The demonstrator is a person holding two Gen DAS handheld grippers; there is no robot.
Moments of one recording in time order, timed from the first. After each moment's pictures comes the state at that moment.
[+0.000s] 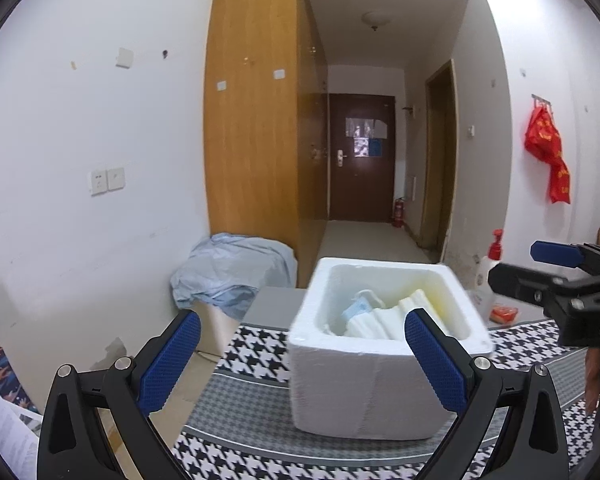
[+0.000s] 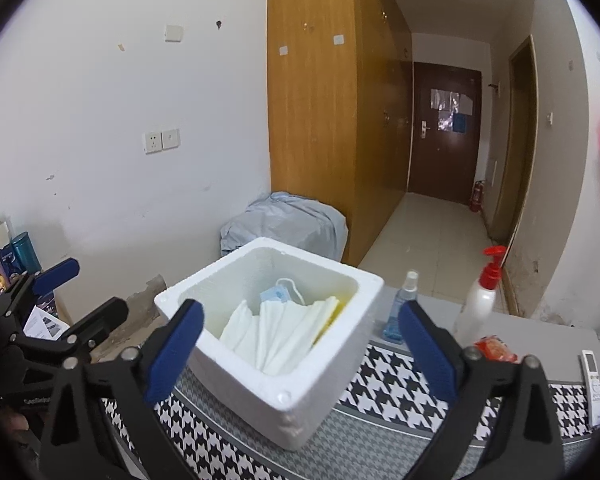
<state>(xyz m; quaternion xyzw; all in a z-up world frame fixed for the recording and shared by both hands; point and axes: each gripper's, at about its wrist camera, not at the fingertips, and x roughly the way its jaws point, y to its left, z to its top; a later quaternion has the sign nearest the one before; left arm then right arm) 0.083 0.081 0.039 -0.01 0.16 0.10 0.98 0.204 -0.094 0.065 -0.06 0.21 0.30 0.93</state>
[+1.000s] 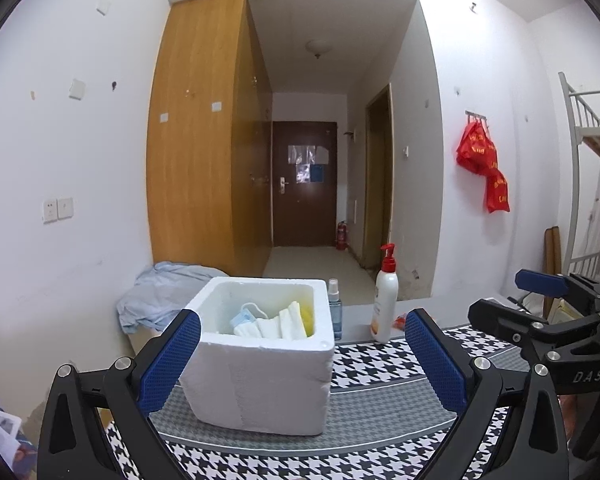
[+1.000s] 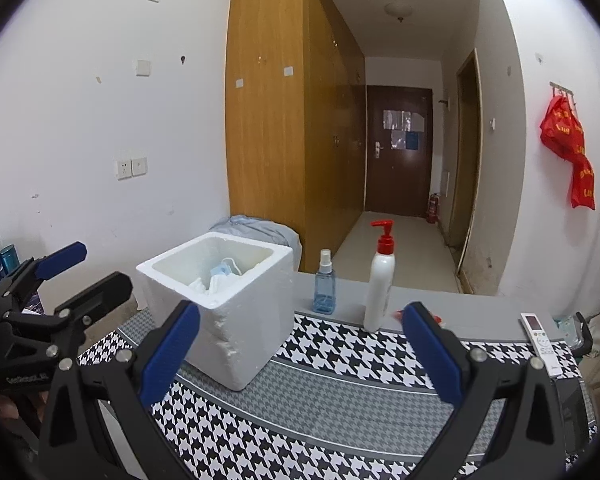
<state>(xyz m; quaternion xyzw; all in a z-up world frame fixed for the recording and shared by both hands) 0.037 -0.011 0.048 0.00 0.11 0.00 0.99 0.127 -0.206 0.051 -0.03 0.16 0.23 0.96</state>
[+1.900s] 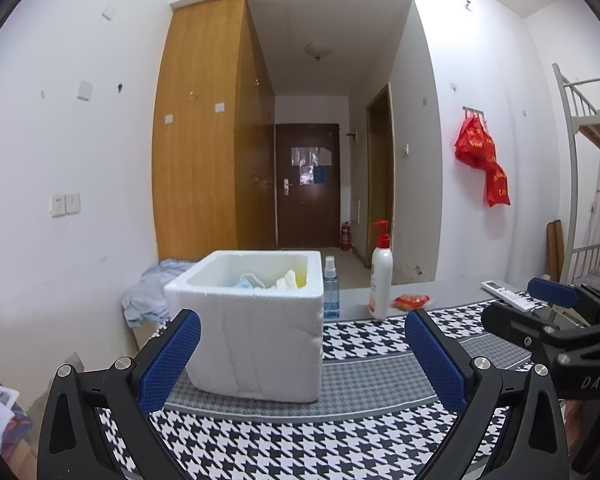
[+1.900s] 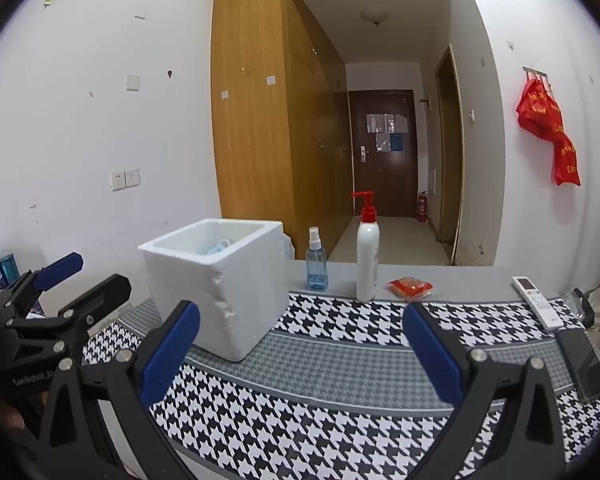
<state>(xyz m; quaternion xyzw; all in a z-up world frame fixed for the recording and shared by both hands) 0.005 -0.026 0.004 0.00 0.10 0.02 0.99 0.090 -0.226 0.004 0.00 0.15 0.21 0.97</state>
